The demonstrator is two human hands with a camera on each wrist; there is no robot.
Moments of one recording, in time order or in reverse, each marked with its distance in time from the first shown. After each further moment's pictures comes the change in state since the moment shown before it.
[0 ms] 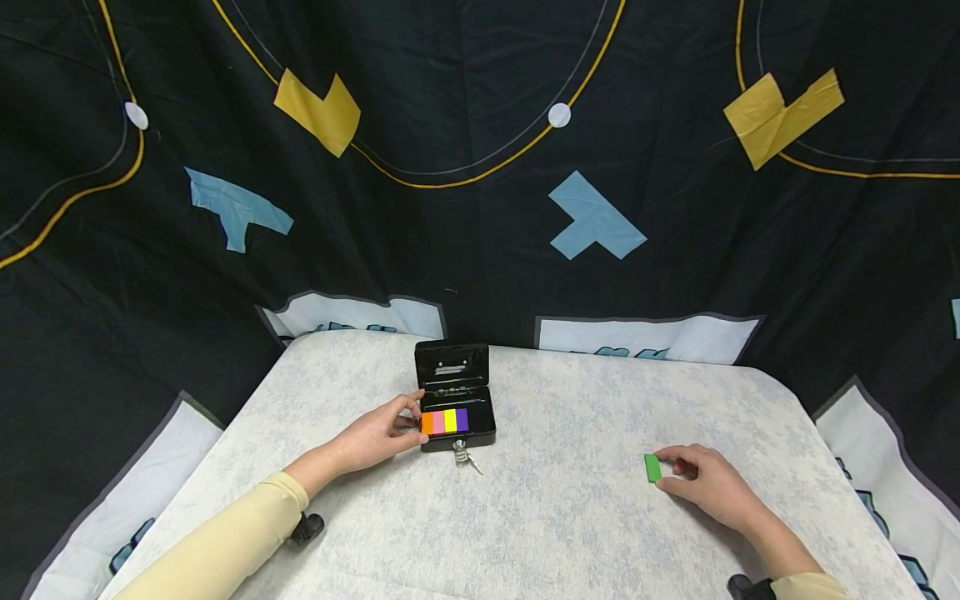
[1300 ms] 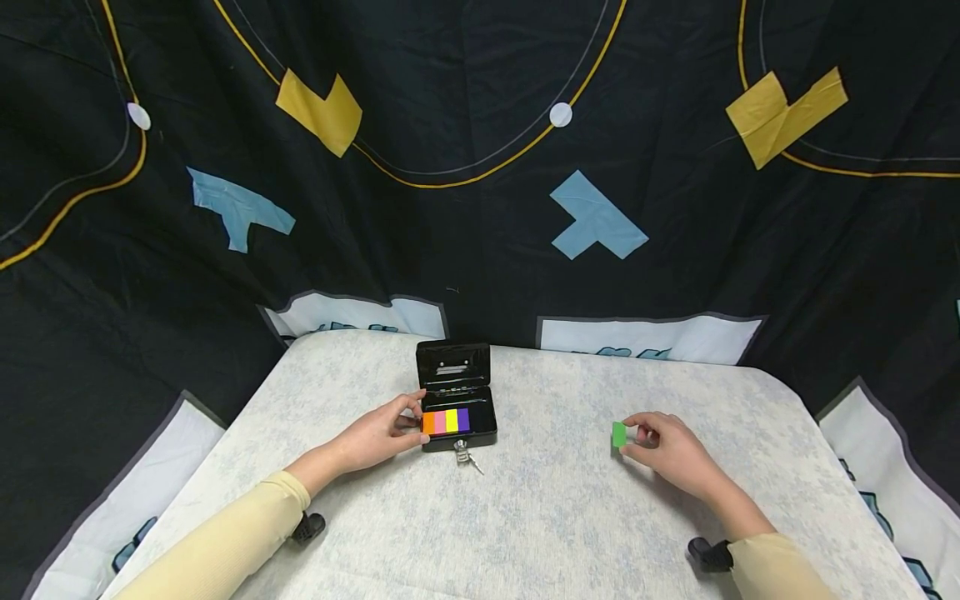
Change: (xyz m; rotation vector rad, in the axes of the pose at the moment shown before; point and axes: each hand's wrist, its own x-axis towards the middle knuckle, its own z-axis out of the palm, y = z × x) left_hand -0.001 0.001 -0.001 0.002 -0.006 -0.006; right_hand 0.043 -0.044 0.007 0.015 0.043 -0.101
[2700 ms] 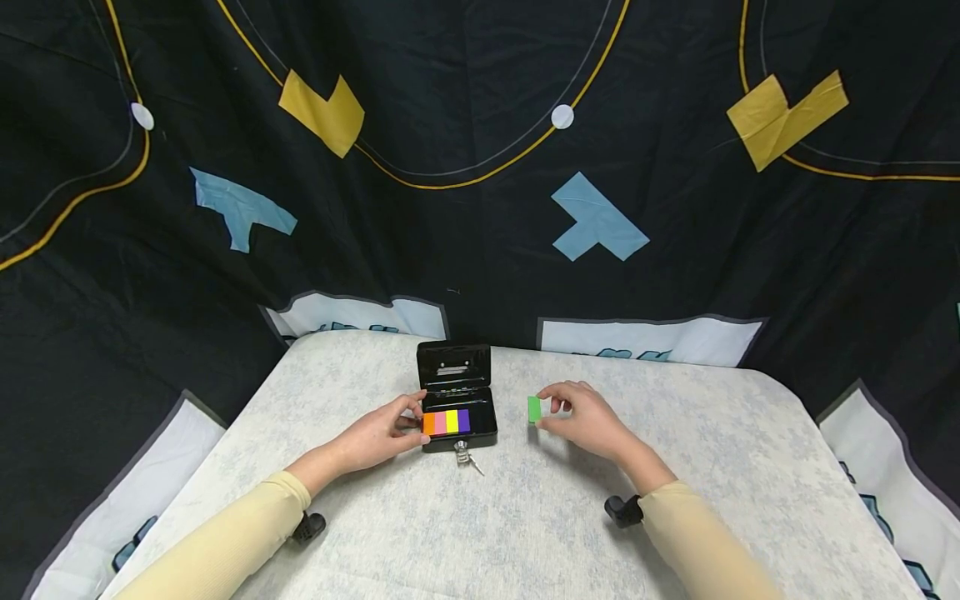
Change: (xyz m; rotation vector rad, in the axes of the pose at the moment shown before) left_hand 0.001 -0.001 0.000 -0.007 -0.003 0.001; right_hand 0.065 -0.086 0.050 0.064 -0.037 -0.168
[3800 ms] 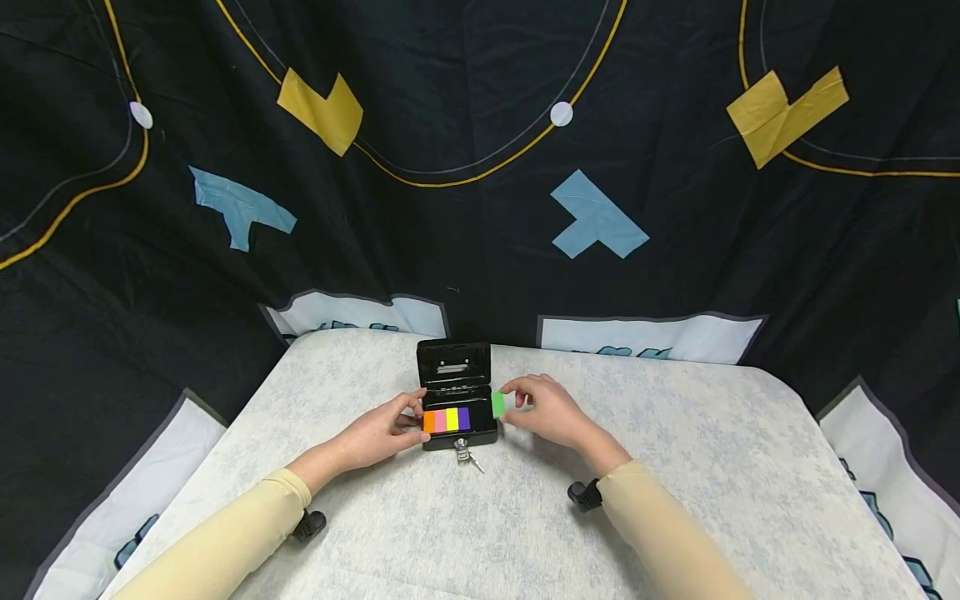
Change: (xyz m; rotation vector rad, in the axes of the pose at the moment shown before) left_hand 0.001 -0.001 0.001 0.000 0.000 -0.001; right_hand 0.035 -0.025 0.034 -0.017 -0.058 -0.061
